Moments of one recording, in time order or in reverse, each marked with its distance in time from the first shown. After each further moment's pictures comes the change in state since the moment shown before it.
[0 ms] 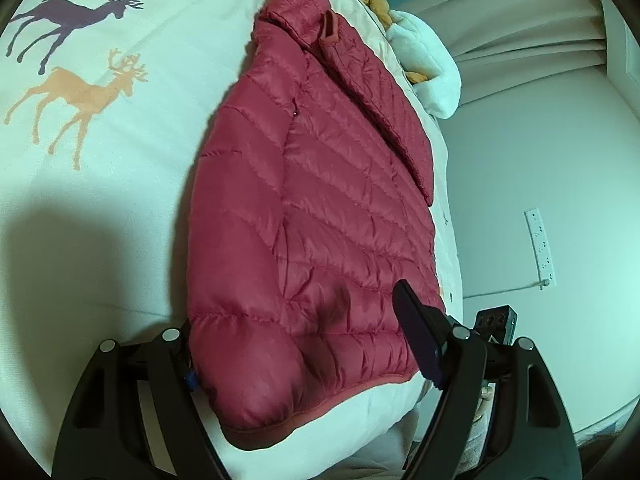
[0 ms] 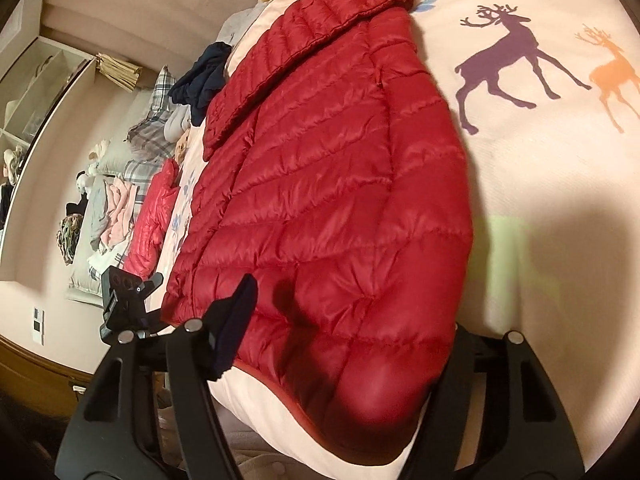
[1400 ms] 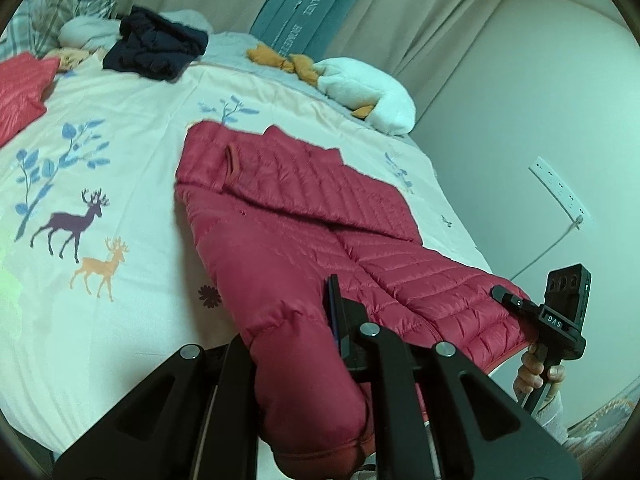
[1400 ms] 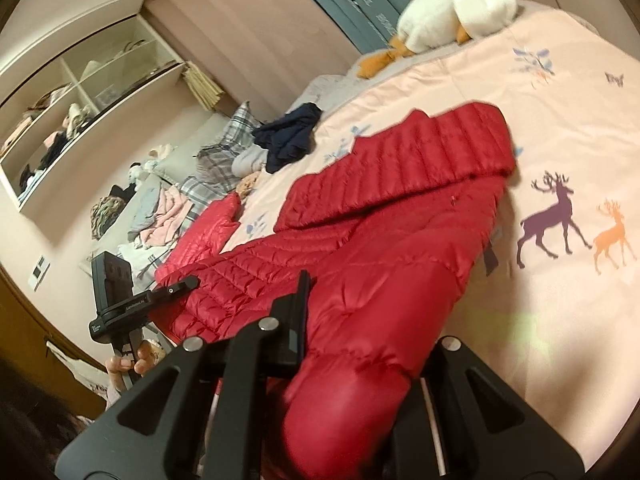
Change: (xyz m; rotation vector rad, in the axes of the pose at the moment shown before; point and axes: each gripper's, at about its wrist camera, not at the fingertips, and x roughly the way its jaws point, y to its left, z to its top) left arm -0.066 -0.128 -0.004 0.436 -0.247 0.172; right arm -0.088 0.095 0.001 -0.304 -0.276 0.112
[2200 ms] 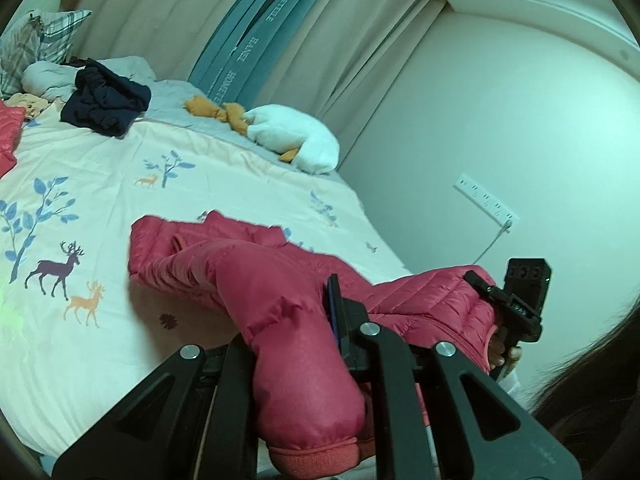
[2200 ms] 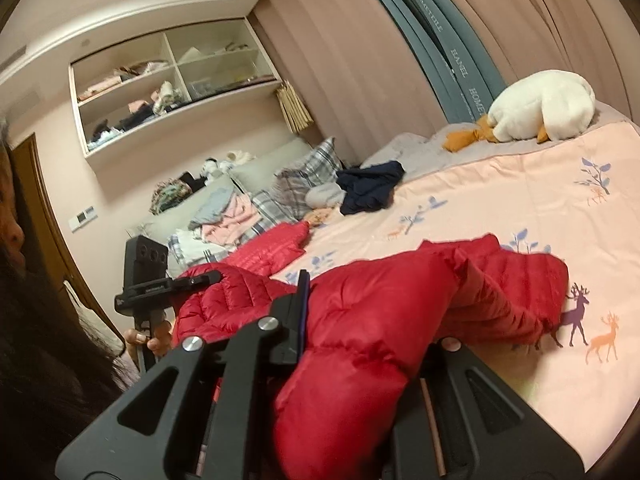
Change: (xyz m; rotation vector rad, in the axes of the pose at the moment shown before) left arm -0.092 -0.026 -0.001 0.080 -0.145 -0.241; right arm -0.088 0.073 0.018 -0.280 -0.155 0.202
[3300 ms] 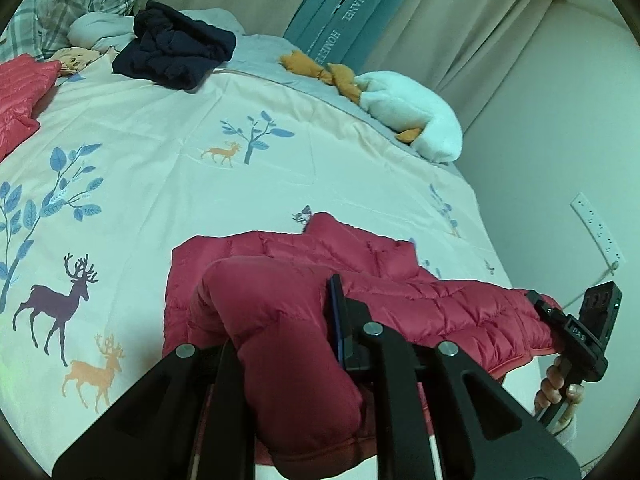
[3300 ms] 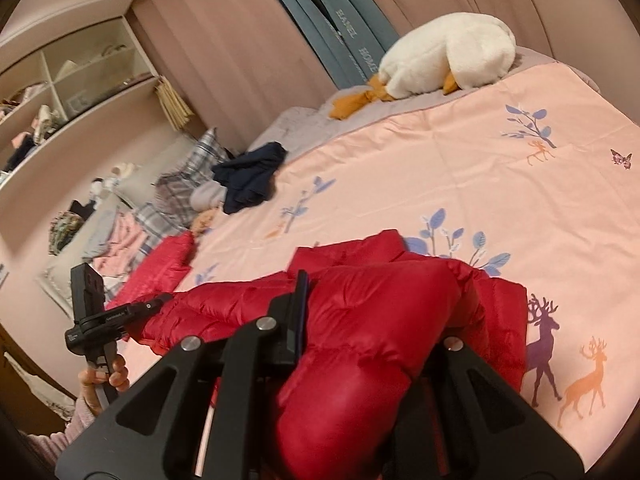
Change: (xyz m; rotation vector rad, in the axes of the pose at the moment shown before) left arm 0.169 0.118 0.054 -0.151 0.130 0.359; right arm 0.136 -0.153 0.029 0.199 0.098 -0.363
